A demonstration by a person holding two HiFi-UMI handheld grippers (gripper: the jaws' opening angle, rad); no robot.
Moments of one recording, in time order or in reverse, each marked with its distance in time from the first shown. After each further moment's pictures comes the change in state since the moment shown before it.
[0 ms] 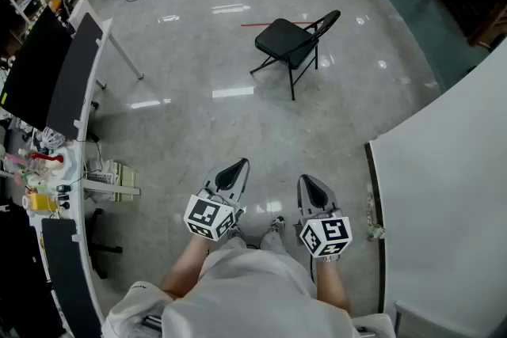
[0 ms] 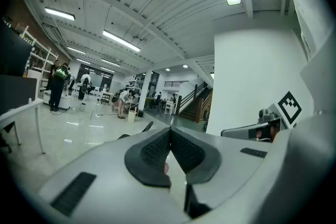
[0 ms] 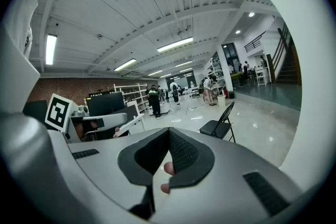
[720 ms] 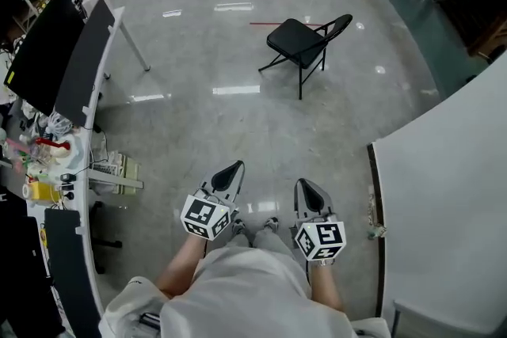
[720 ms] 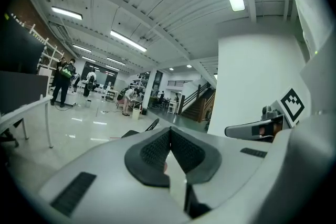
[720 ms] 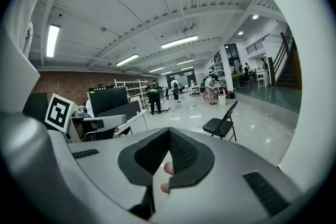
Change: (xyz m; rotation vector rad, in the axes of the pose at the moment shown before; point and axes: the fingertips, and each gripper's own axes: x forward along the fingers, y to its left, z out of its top) left arm -0.095 0.075 -0.009 -0.007 0.021 0.029; right arm 0.018 0.110 -0.026 -0.012 0.005 -0.013
